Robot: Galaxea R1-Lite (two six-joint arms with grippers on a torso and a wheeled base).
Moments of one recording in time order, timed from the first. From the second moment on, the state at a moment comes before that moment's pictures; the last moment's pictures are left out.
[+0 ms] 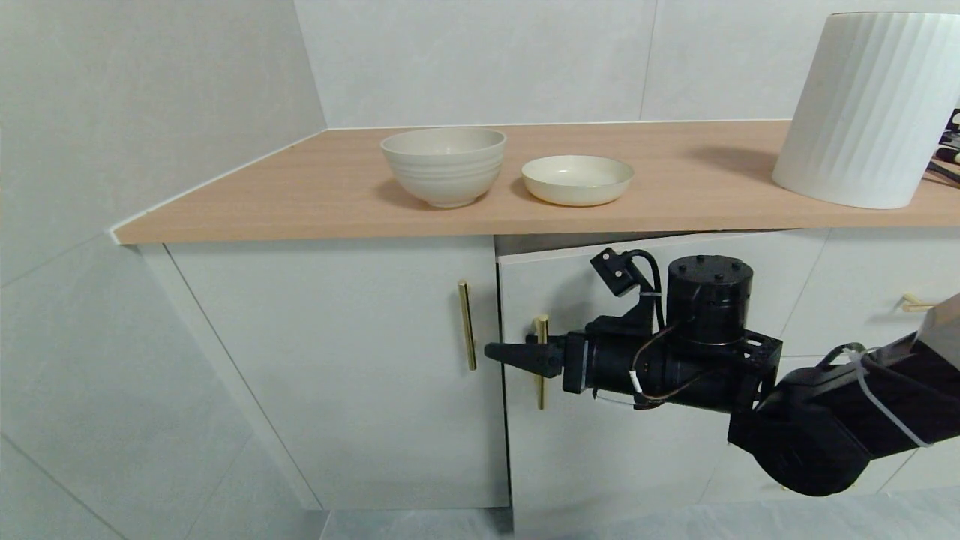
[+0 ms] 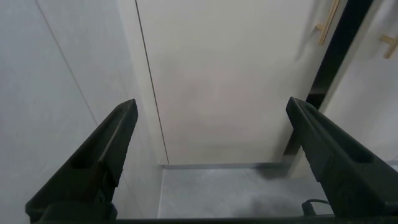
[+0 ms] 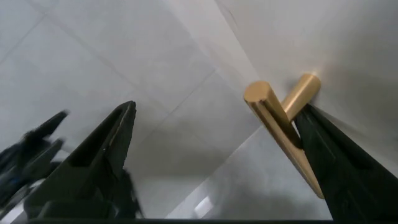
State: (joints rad) left arm 0.00 0.00 0.00 0.00 -0.01 0.00; right arm 0.68 1.95 -0.88 -0.95 0.50 0.49
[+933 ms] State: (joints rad) left arm 0.00 0.00 -0.02 0.00 -0.01 0.00; right arm 0.63 1.81 -0.80 -0.84 0.71 0.49
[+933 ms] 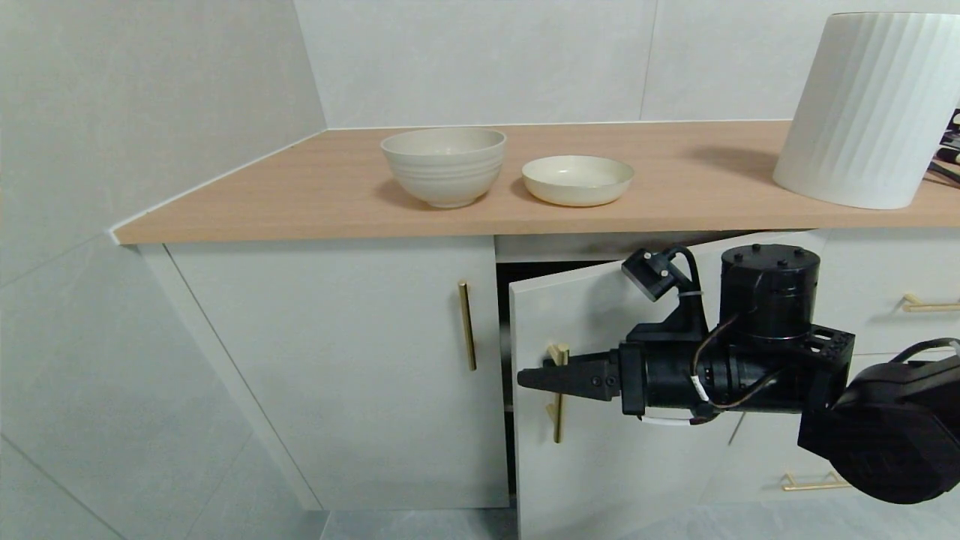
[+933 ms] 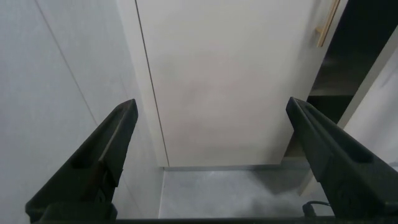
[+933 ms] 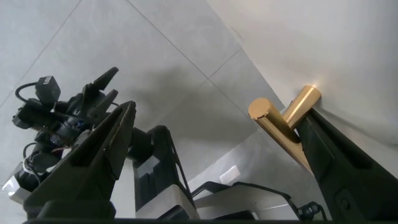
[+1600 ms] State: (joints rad) left arm -0.06 0.54 -0.47 0.11 -0.29 0.00; right arm 0.64 1.78 -0.77 -0.84 0.71 0.49
